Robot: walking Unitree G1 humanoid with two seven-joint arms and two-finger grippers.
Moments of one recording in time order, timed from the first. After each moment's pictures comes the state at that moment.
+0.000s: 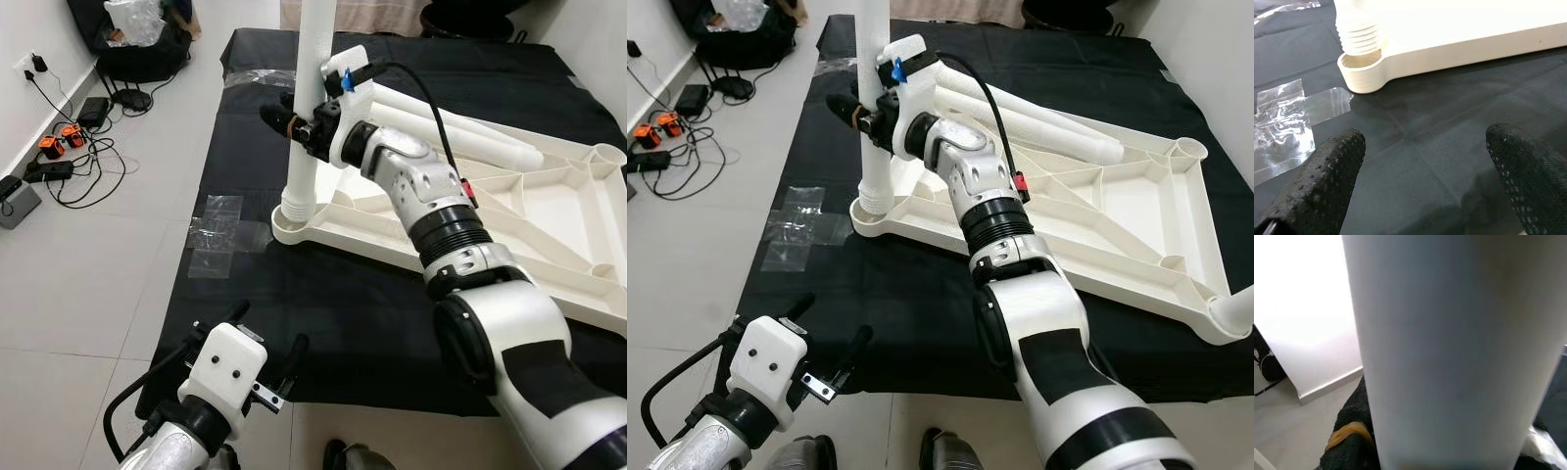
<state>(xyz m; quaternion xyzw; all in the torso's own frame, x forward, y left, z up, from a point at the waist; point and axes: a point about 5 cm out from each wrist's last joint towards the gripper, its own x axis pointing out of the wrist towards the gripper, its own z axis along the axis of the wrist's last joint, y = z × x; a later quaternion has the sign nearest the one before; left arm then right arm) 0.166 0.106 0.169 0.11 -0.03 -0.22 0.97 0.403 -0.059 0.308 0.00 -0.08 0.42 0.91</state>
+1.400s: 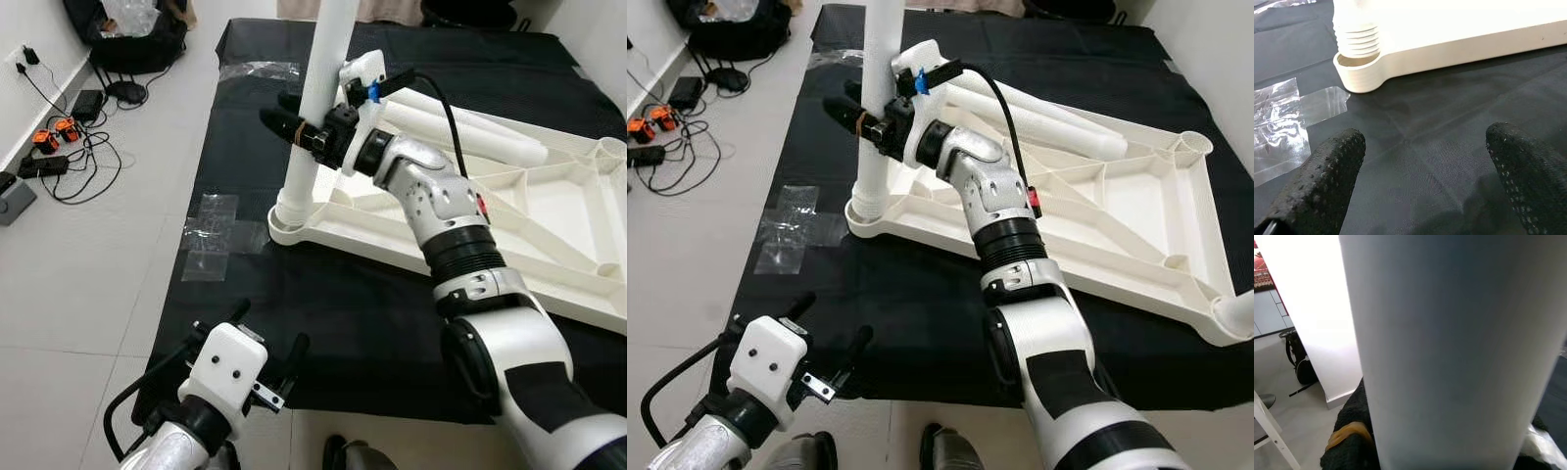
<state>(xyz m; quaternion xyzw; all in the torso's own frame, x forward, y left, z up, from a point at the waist) 0.166 0.106 0.169 0.11 -0.03 -0.22 0.97 0.386 -0.067 0.305 0.01 -0.12 0.49 0.86</state>
